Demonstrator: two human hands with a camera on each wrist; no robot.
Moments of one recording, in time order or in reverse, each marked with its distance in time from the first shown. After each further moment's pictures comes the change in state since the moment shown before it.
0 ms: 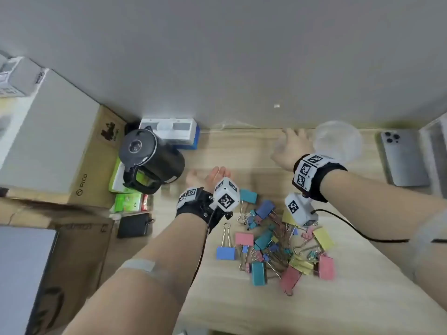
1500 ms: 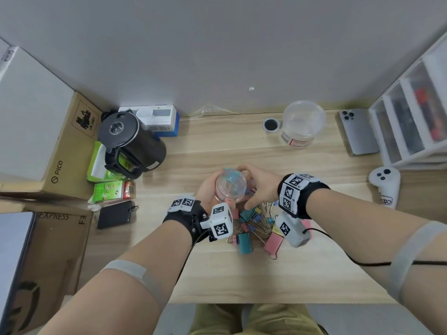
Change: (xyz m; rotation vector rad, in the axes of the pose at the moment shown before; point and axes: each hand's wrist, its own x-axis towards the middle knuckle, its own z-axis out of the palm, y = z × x) left_hand -0.027 -0.054 -0.060 0.572 -0.273 -0.293; right_hand -0.126 0.022 0.046 0.092 -0.568 -0.227
